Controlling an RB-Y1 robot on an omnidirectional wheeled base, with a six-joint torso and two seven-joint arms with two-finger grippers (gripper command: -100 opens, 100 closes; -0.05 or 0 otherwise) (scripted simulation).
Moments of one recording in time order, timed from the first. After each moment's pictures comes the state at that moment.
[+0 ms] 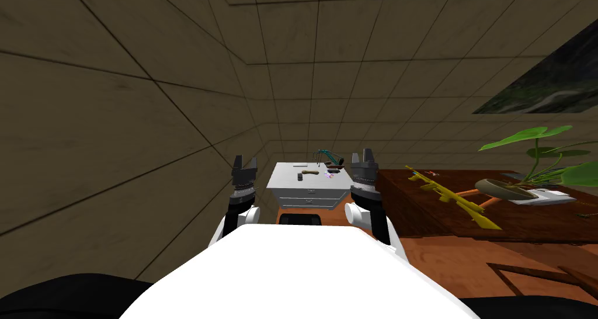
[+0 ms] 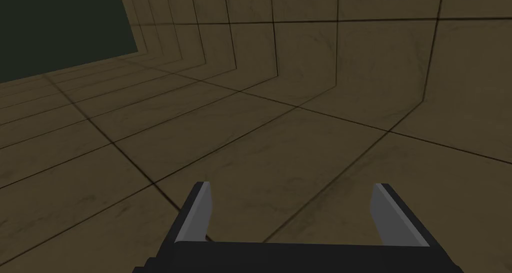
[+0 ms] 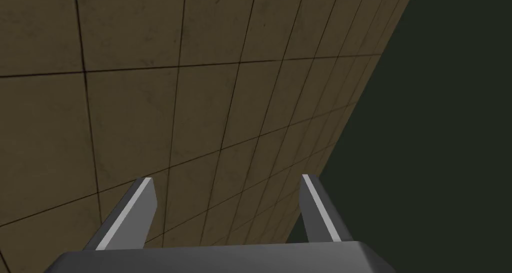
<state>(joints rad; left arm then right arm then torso) 0.54 0.01 -0.03 -2.23 -0.04 -0.63 0.08 0.49 0.03 -0.05 -2.32 0.04 -0.43 0.02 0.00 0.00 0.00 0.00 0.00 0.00</state>
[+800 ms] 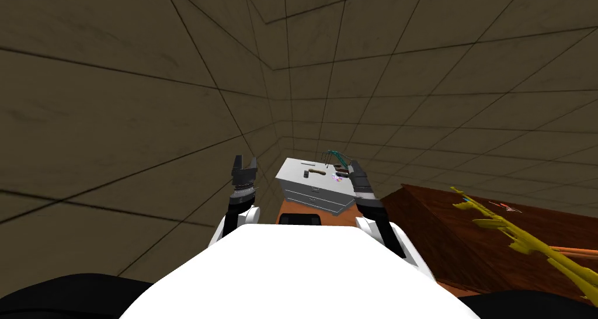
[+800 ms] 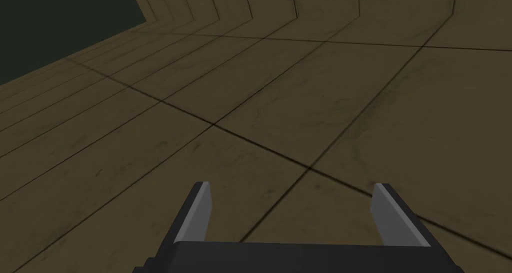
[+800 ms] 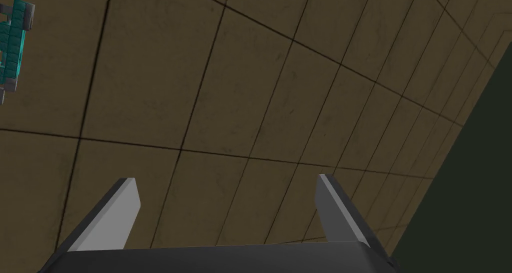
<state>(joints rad) 0.54 0.01 -0.03 -2.23 -0.04 -0.63 0.08 0.62 -0.17 -0.07 -2.25 0.10 -0.35 0.05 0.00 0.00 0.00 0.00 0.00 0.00</state>
